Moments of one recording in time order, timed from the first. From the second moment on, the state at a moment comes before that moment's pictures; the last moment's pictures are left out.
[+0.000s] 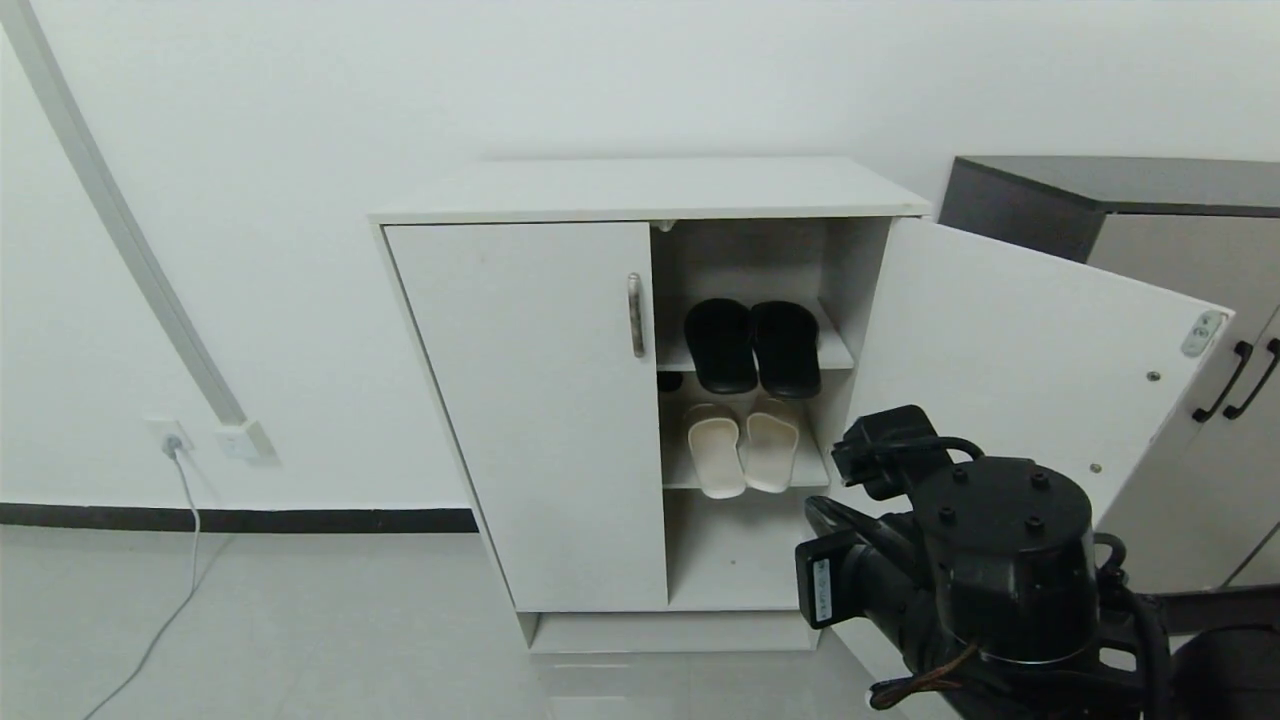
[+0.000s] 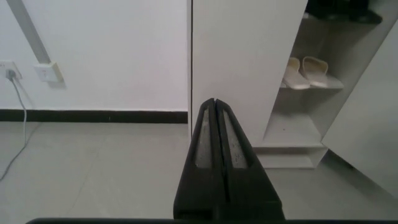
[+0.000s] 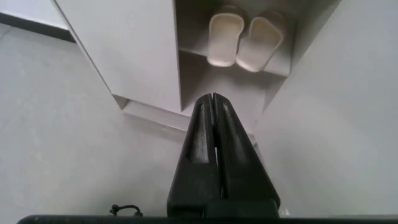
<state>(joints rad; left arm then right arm) 0.00 0.00 0.00 0.00 0.05 -0.02 0.97 1.70 -0.68 -0.70 -0.65 0.20</state>
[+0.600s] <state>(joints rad) 0.00 0.00 0.00 0.00 0.05 -0.02 0.97 1.70 -0.68 -0.70 -0.65 0.20</state>
